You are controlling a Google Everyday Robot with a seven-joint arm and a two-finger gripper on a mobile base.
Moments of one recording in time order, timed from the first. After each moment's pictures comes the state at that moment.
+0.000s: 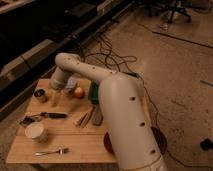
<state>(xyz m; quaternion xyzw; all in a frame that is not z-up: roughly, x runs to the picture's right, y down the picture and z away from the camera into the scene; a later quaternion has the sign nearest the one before) -0.318 0.039 0.835 -0.36 -0.35 -0.08 0.86</state>
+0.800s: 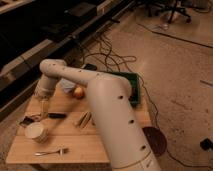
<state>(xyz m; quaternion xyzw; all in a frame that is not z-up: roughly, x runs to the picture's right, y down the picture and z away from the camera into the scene) -0.374 0.093 0.810 -0.39 -0.36 -0.16 0.83</state>
